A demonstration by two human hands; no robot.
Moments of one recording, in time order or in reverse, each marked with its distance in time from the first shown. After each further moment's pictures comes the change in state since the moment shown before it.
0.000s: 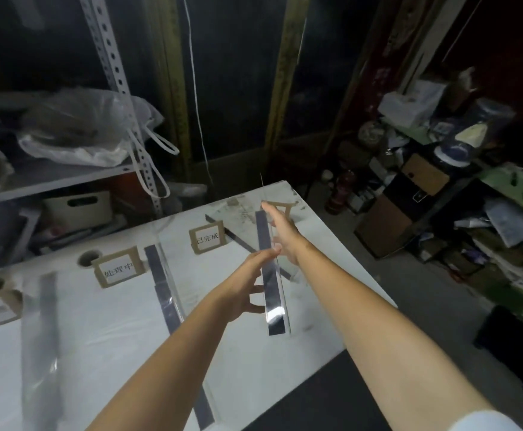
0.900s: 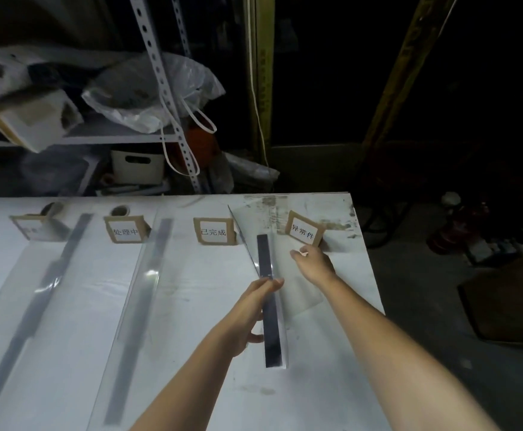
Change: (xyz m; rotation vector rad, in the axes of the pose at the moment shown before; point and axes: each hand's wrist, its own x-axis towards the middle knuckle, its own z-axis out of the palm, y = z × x) left_hand 0.159 -0.010 0.091 -0.274 0.506 -0.105; right_hand 0.221 0.089 -0.096 -0.670 -0.277 -0.106
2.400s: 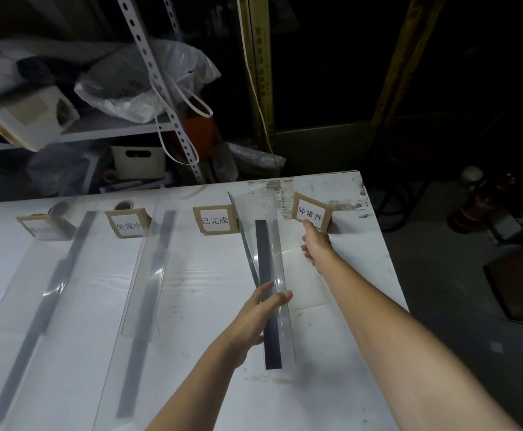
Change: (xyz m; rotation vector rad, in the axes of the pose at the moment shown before) left_hand 0.004 -0.041 0.002 0.164 0.004 0.067; right_hand 0.025 0.000 0.026 0.609 0.009 0.253
